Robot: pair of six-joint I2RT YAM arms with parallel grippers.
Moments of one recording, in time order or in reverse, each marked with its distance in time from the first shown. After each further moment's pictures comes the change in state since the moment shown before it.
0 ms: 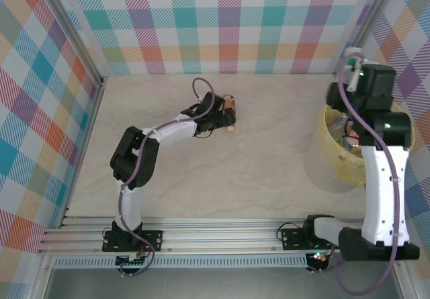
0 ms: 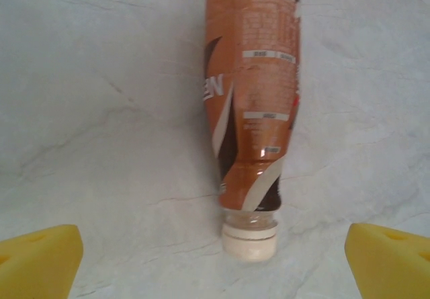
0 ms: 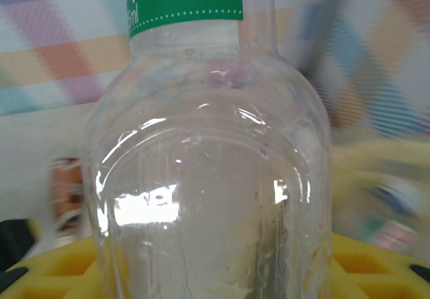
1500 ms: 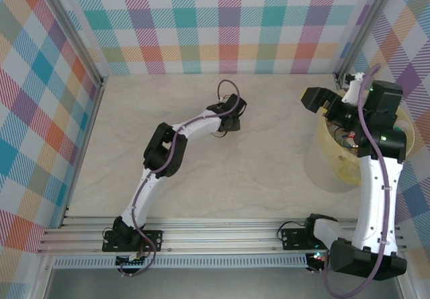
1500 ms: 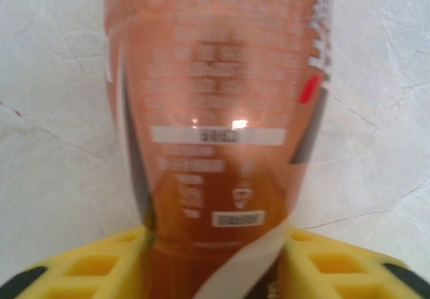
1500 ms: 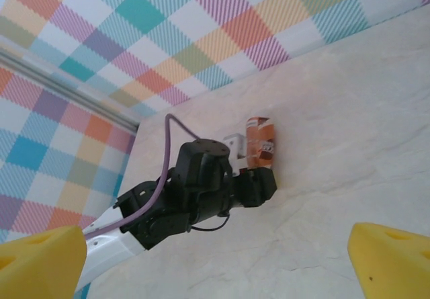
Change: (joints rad) left arm -0.075 0.369 0.440 -0.278 -0.128 0.092; right arm -0.132 -0.101 -0.308 0.262 -0.890 0.284
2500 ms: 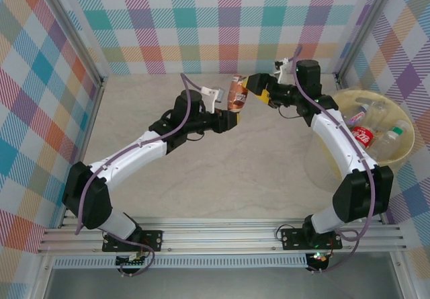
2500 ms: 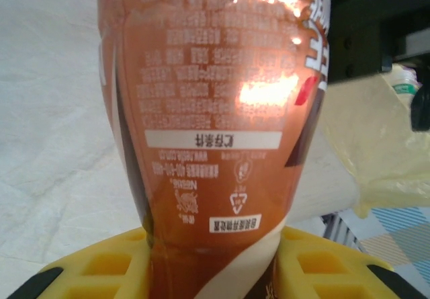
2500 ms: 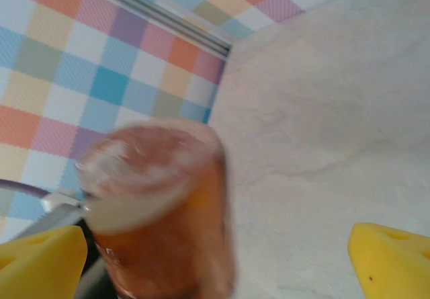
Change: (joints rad) left arm 0.012 -0.890 -0.733 0.517 0.652 0.111; right arm 0.405 0.441 -0.041 0.600 -0.123 0.307
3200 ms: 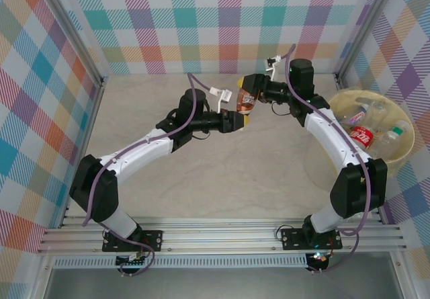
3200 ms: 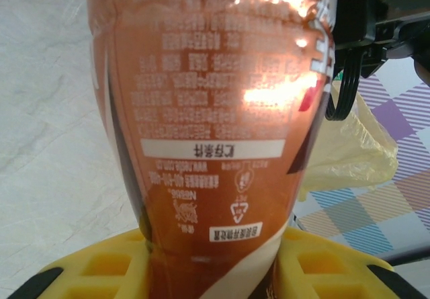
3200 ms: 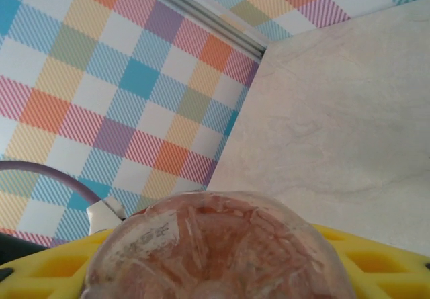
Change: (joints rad) left arm -0.001 0.078 0.018 0.120 0.180 -0.090; right arm 0.036 0.043 -0.015 0.134 -0.025 0.015
